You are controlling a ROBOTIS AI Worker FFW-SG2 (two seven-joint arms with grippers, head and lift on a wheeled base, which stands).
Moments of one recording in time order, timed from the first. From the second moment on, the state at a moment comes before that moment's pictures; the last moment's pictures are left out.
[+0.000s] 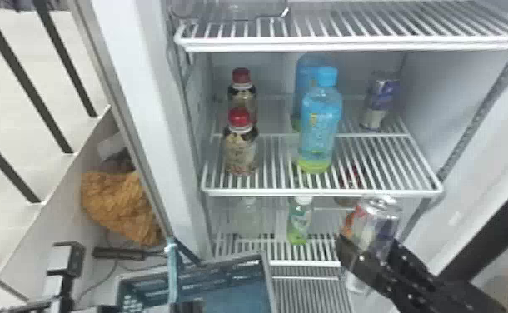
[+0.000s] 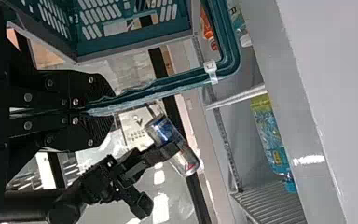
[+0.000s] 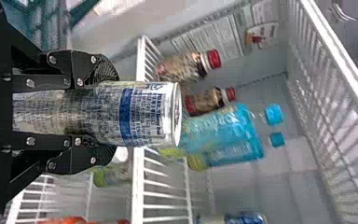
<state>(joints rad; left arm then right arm) 0.27 0.24 0.32 -1.95 0.50 1.45 -1.36 0.78 -0.11 -0.07 -2.62 -0.31 0.61 0.37</state>
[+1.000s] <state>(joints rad) 0.27 0.23 0.31 -1.94 0.50 1.45 -1.36 0.57 -0.14 0.03 -2.36 -0.38 0.72 0.65</state>
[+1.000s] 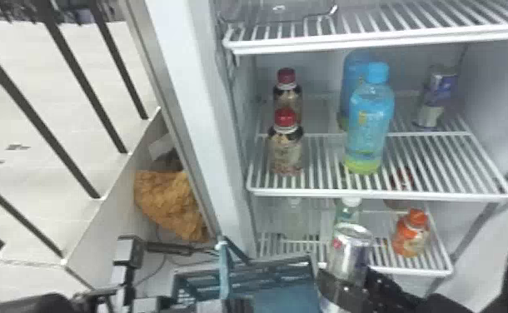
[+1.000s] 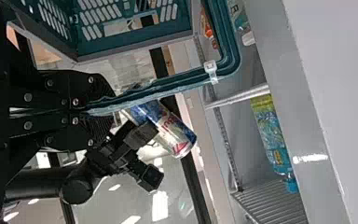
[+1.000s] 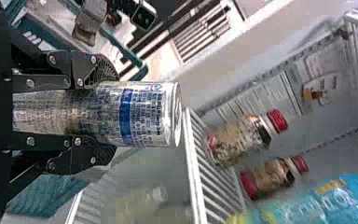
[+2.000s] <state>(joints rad) 0.26 0.23 0.30 -1.93 0.51 1.45 -1.36 0.36 -0.16 0.15 -2.22 -0.28 0.93 0.78</state>
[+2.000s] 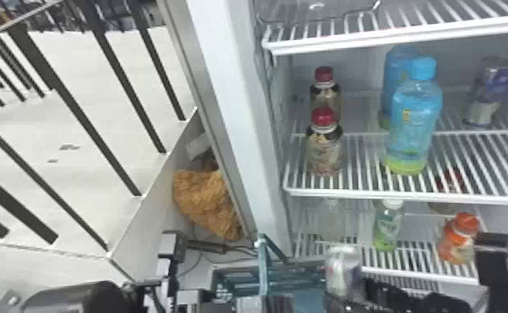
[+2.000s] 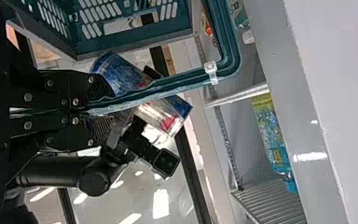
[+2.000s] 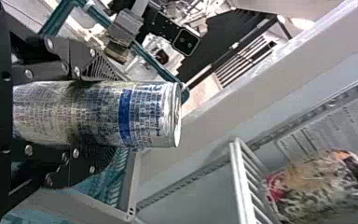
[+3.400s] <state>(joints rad) 0.26 0.24 0.30 -1.92 0.51 1.45 -1.36 0.65 -0.09 -0.08 -2.56 -0.19 0.54 0.47</state>
